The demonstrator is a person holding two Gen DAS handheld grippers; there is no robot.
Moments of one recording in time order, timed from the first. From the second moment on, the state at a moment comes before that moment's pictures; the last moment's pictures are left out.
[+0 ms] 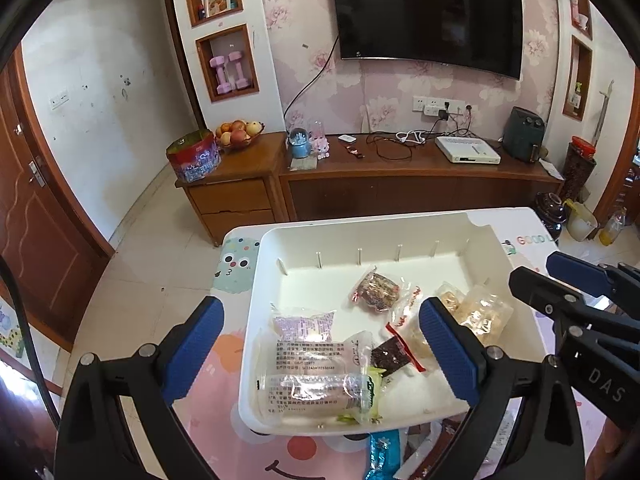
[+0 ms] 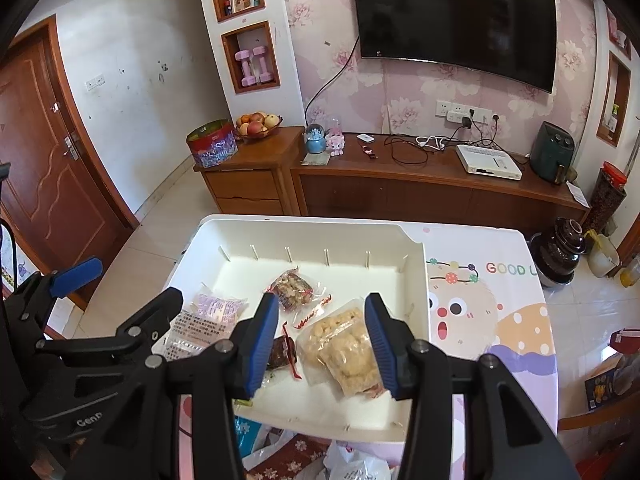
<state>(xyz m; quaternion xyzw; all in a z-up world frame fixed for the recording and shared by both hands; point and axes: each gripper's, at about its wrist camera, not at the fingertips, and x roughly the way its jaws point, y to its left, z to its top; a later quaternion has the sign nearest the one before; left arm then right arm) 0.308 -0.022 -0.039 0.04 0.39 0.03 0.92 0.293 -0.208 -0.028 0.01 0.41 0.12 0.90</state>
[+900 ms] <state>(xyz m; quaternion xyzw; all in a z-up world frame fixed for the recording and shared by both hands) 0.188 -0.042 0.023 0.05 0.35 0.00 0.93 0.185 -0.236 0.030 0.02 0.37 0.13 0.92</state>
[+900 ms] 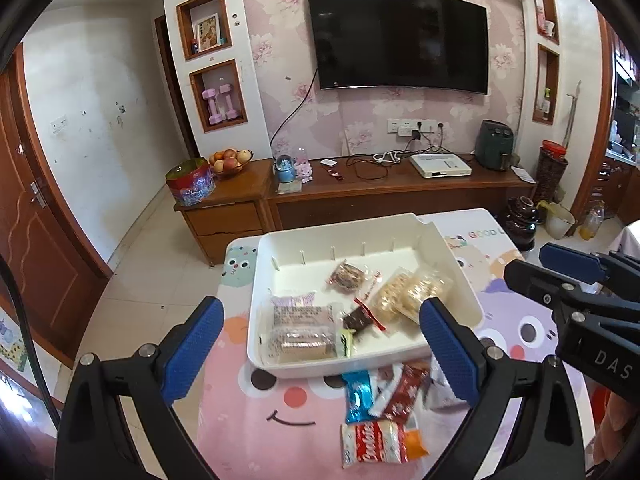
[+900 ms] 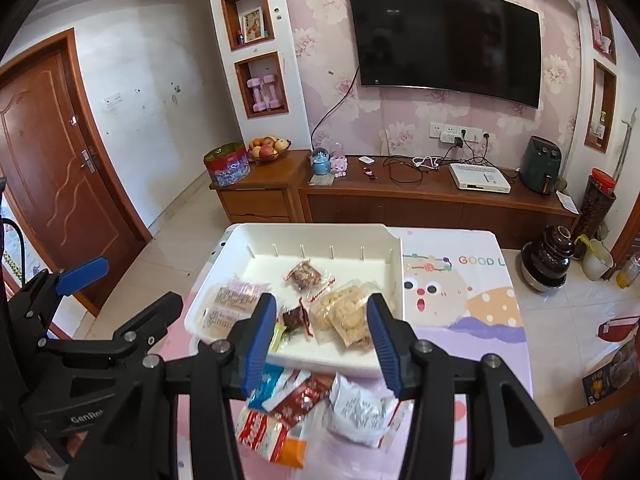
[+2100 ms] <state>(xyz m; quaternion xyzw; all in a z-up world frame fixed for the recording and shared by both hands) 0.141 -0.043 -0.183 -0.03 0.50 -0.01 0.86 0.147 -0.273 -0.137 0.05 0.48 0.10 0.87</state>
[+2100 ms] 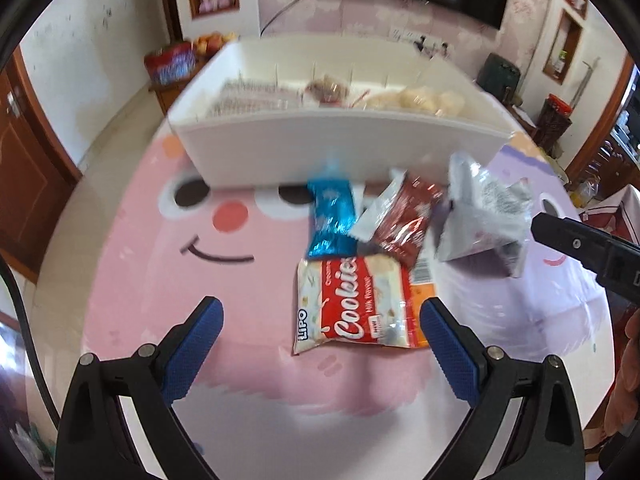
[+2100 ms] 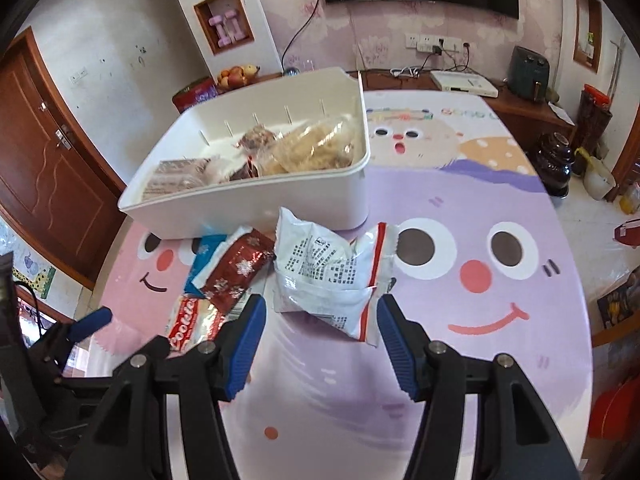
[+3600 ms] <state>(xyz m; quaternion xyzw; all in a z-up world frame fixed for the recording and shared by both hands) 0.143 -0.046 -0.221 -0.03 0.49 0.01 0.87 0.199 -0.241 -0.198 -0.01 0.49 0.03 0.87</state>
